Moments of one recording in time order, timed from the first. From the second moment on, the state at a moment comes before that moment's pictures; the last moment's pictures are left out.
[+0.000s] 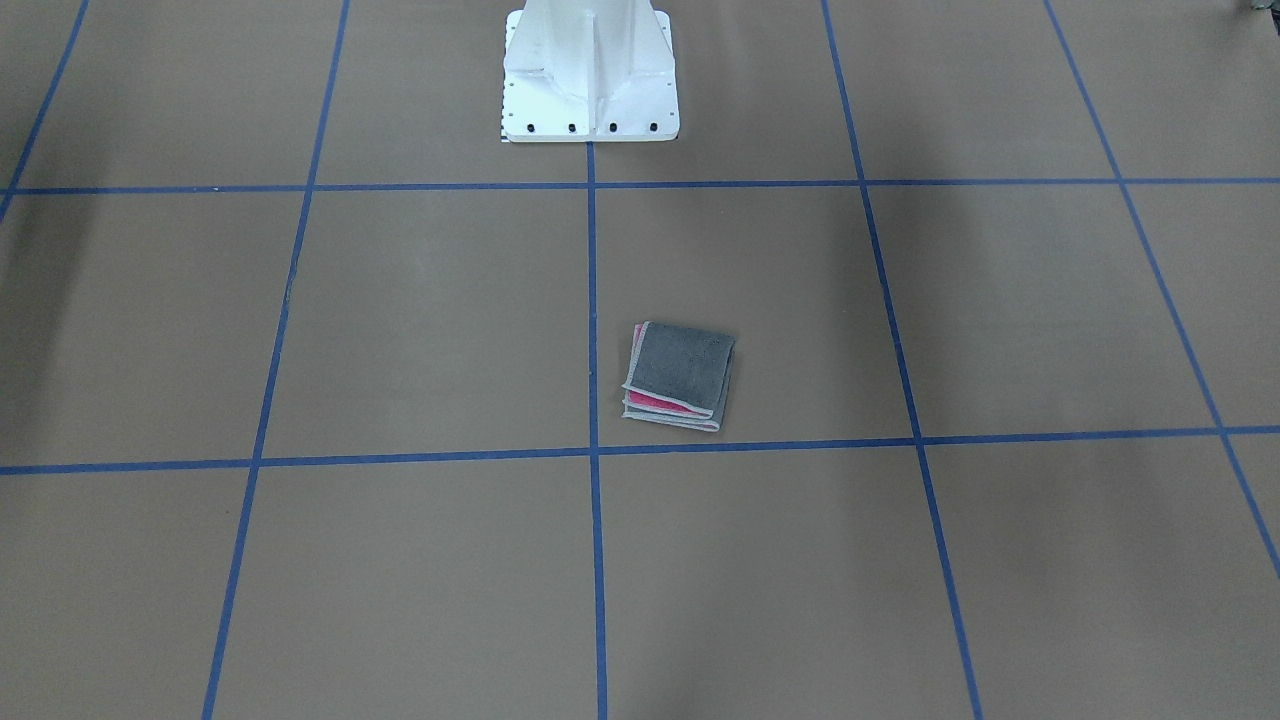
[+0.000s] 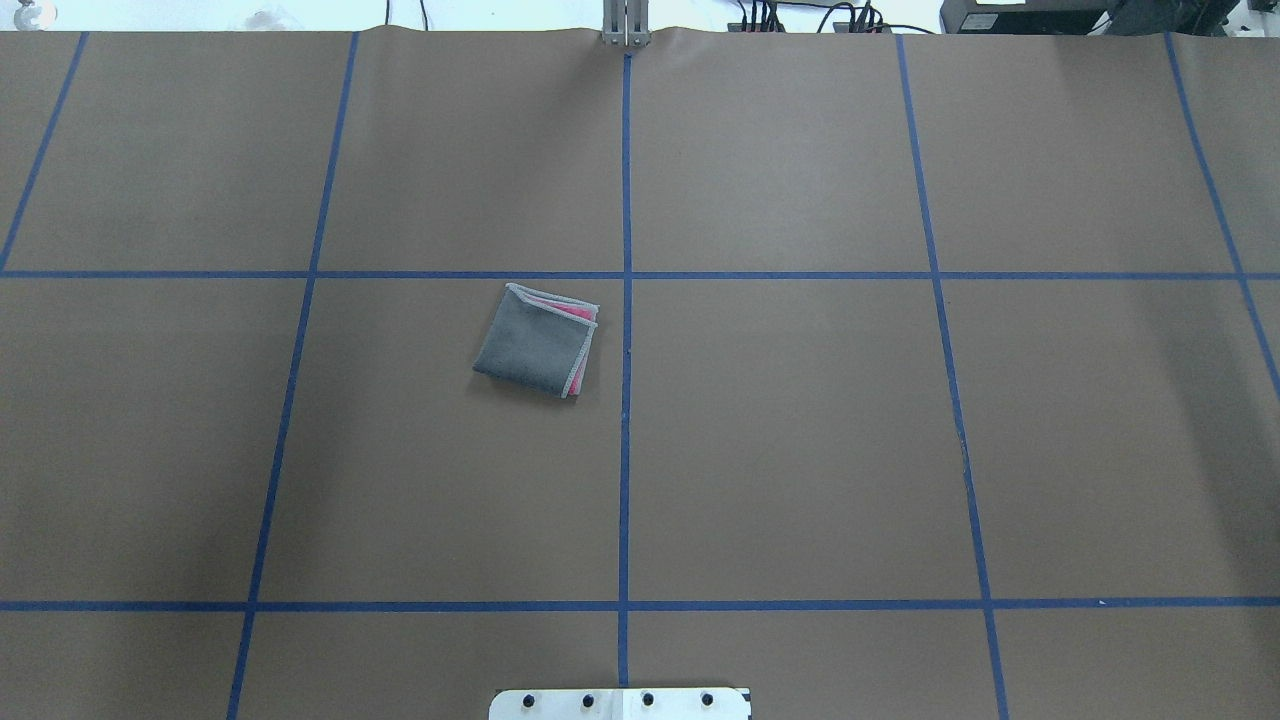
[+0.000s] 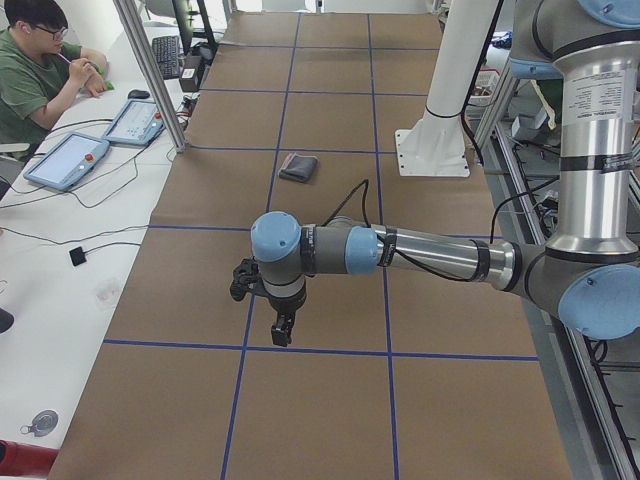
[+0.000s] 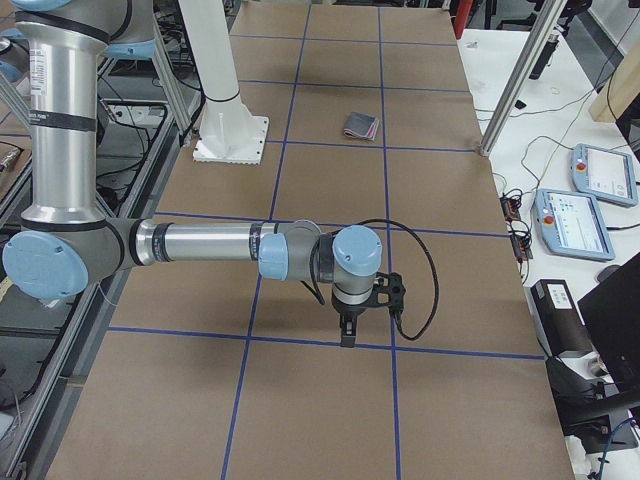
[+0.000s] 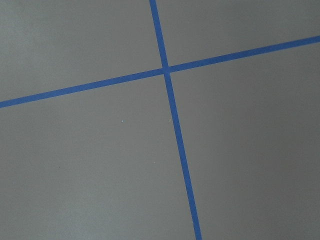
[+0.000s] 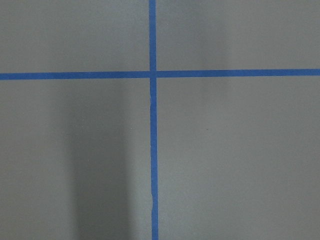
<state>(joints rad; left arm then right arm) -1.57 -1.50 -1.78 -1.42 -2.32 0.21 1.59 -1.65 1.71 -1.63 2.36 -0.01</state>
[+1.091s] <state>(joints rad) -1.59 -1.48 -1.78 -1.42 -2.33 0.21 1.57 -1.65 1.71 -1.59 2.36 -0.01</state>
